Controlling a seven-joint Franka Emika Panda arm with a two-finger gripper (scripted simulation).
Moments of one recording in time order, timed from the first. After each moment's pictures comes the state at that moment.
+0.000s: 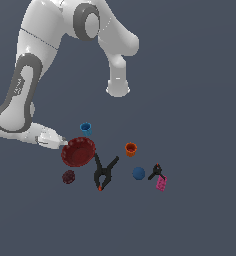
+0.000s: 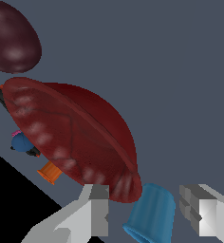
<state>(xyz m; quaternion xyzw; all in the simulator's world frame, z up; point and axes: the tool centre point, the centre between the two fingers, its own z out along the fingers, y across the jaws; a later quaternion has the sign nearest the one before) -0.046 -0.264 0.065 -0.85 0.32 0.21 0.37</state>
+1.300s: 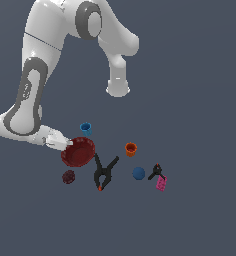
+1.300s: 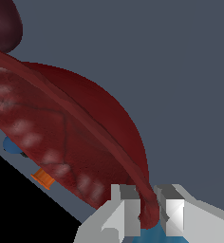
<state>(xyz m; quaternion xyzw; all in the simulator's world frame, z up) -0.049 -0.241 0.048 -0.84 0.32 0.21 0.37</state>
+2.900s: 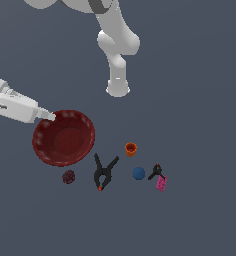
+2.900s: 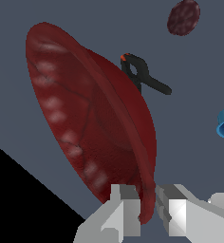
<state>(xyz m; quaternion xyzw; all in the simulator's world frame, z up) 0.044 -0.191 0.336 -0.85 0.32 0.21 0.37</state>
